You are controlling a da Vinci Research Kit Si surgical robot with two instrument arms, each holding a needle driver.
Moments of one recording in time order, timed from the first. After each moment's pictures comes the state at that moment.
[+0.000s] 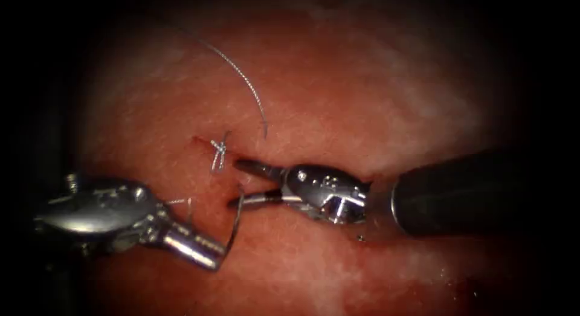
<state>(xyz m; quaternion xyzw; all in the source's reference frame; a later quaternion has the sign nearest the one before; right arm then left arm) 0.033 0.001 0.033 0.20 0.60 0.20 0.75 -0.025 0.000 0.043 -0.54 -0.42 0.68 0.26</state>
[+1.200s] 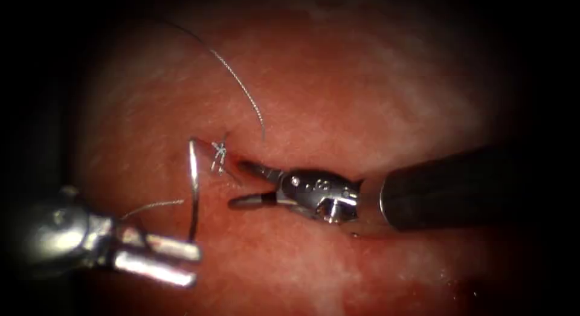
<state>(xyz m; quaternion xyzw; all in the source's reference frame) 0.033 -0.001 0.036 0.19 0.56 0.19 0.78 -0.024 0.001 0.029 -0.60 -0.22 0.75 0.18</state>
